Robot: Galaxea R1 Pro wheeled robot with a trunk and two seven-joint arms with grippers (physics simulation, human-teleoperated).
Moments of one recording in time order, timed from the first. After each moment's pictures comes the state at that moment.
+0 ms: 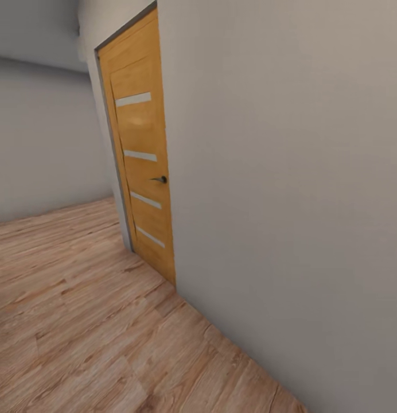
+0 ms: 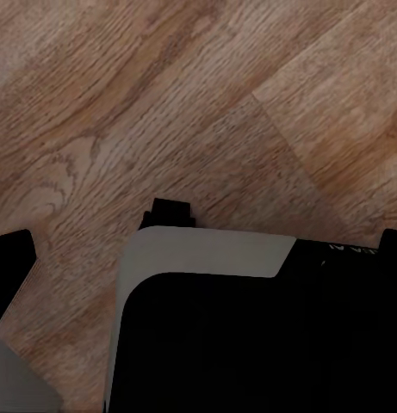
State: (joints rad) left arm -0.22 0.04 0.22 -0.03 -0.05 -0.03 -0.07; right arm -0.08 -0.04 -0.04 -0.13 0.01 -0.07 0.27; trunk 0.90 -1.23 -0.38
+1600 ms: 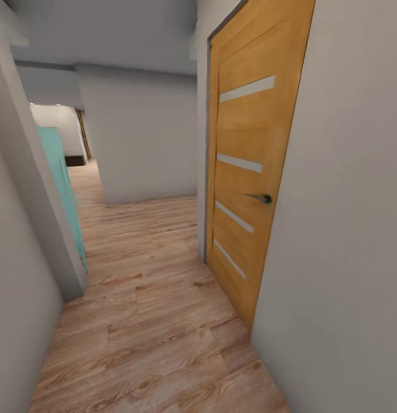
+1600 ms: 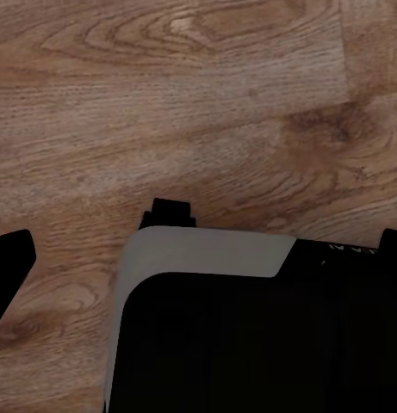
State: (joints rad) left arm -0.22 0.04 0.22 -0.03 -0.05 -0.03 -0.07; right arm -0.08 -0.04 -0.04 -0.13 0.01 -0.07 0.26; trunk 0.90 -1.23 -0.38
